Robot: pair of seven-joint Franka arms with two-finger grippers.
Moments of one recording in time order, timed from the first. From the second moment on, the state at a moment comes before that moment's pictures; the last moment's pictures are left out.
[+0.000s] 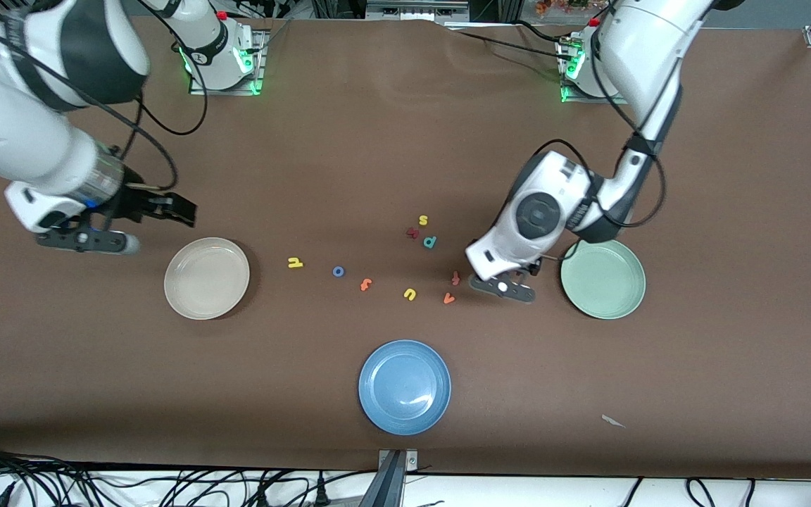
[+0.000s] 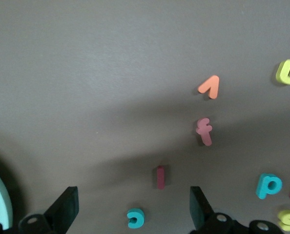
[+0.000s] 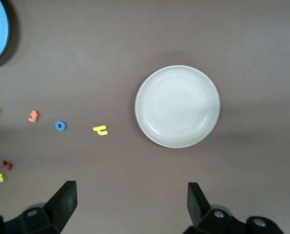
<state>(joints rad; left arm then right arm) -0.35 0.62 -0.20 -1.67 0.16 2.19 -0.34 0.17 0.20 0.07 -1.62 0.03 1.78 0.35</state>
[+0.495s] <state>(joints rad) -0.35 0.62 -0.20 -1.84 0.18 2.43 -0.35 0.30 0.25 0.07 -1.78 0.03 2.03 0.57</state>
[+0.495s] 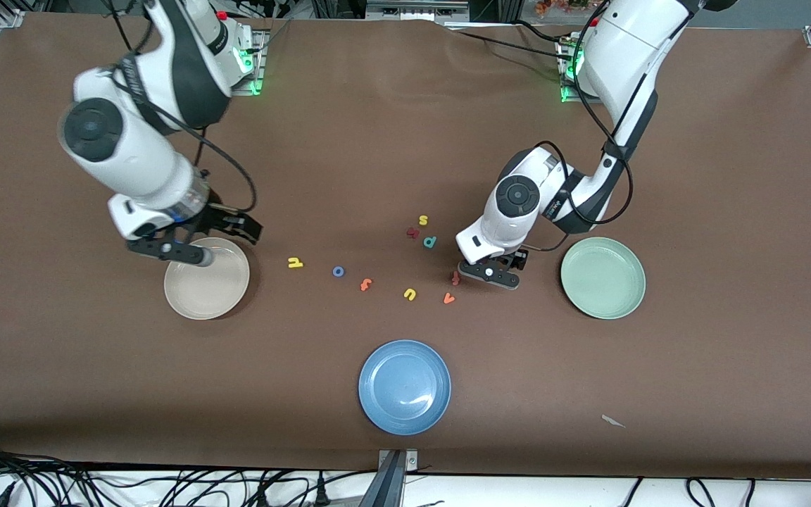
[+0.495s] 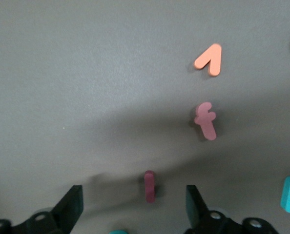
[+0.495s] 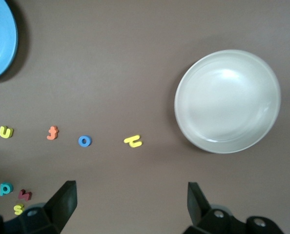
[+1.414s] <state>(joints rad) -0.35 0.65 -0.20 -1.84 0.18 2.49 -0.35 0.49 0.53 0.07 -1.74 0.02 2.33 1.01</state>
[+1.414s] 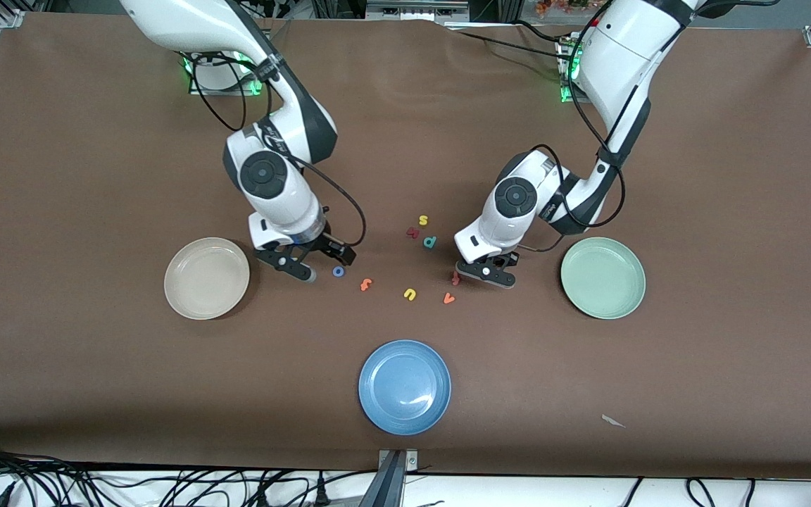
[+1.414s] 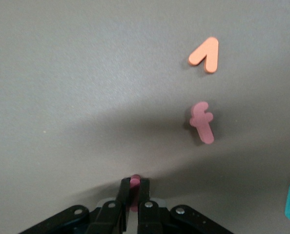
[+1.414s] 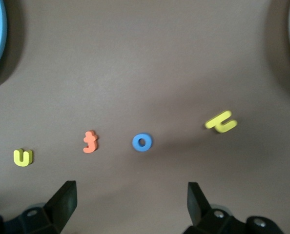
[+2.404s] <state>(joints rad) 0.00 0.59 -0.18 -1.78 0.18 2.26 -0.06 0.49 0.72 0.05 -1.63 -0.04 2.33 0.95</state>
